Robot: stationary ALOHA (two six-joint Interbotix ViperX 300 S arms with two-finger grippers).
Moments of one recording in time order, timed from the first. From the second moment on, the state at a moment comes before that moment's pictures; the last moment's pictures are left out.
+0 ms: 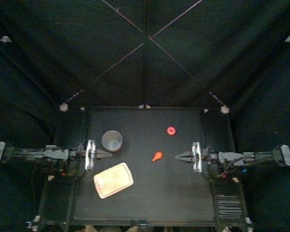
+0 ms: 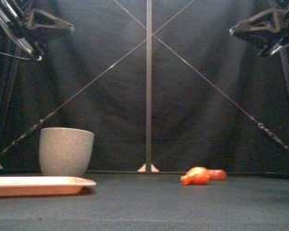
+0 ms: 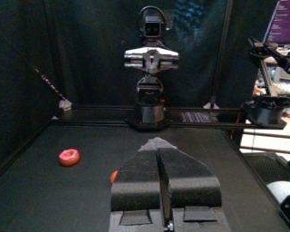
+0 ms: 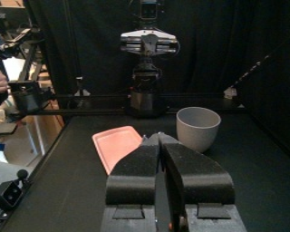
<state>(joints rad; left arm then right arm) 0.00 -0.96 1.19 0.00 -0.30 0.00 0.00 -0.97 1.17 0.00 -0.30 0.00</state>
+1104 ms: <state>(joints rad) 0.06 -0.96 1.21 0.00 -0.30 0.00 -0.55 -0.60 1.13 0.06 -0.28 0.02</state>
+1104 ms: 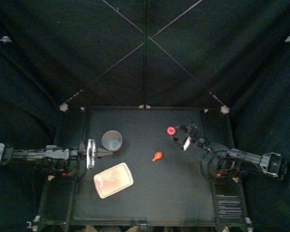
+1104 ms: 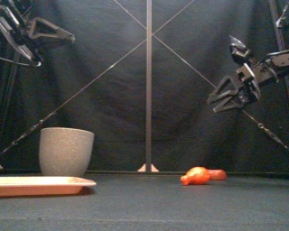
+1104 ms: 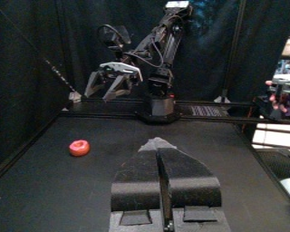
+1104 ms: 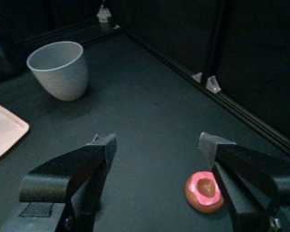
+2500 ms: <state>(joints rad) 0.10 -0.96 1.29 0.00 -0.30 0.01 -0.77 0.01 0.89 0.06 -0.07 0.02</state>
